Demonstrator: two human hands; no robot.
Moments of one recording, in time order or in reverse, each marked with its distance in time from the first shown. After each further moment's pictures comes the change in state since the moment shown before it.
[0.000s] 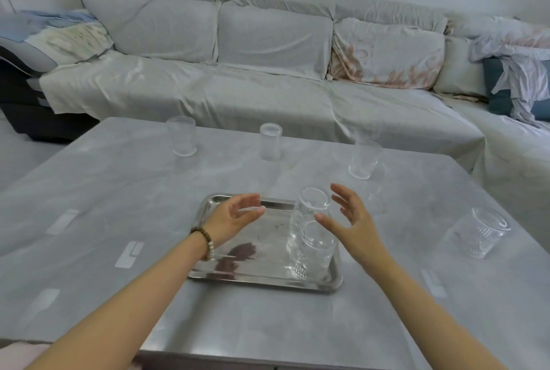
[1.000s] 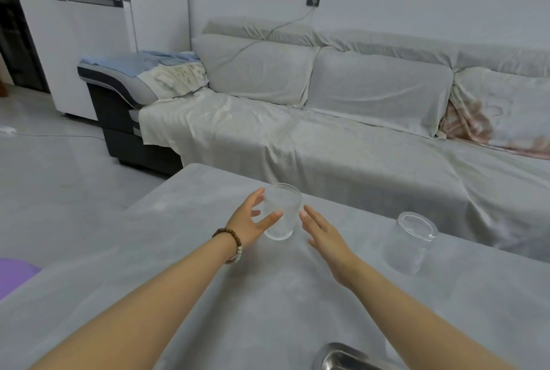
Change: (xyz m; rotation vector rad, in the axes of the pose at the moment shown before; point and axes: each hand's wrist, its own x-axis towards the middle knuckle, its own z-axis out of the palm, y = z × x) left_hand 0.186 -0.031 -0.252 0.210 0.413 0.010; right_hand 0.281 -0.006 0.297 0.166 -0.398 0.227
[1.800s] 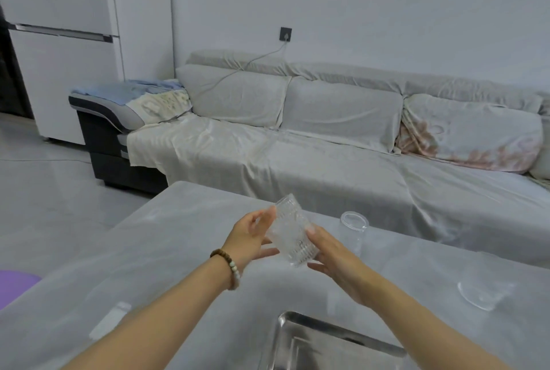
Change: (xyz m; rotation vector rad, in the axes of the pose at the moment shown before) left_hand -0.128 0.112 0.031 -0.476 -0.110 -0.086; right_hand -0.151 -0.057 -0.063 -0.011 -0.170 -0.032
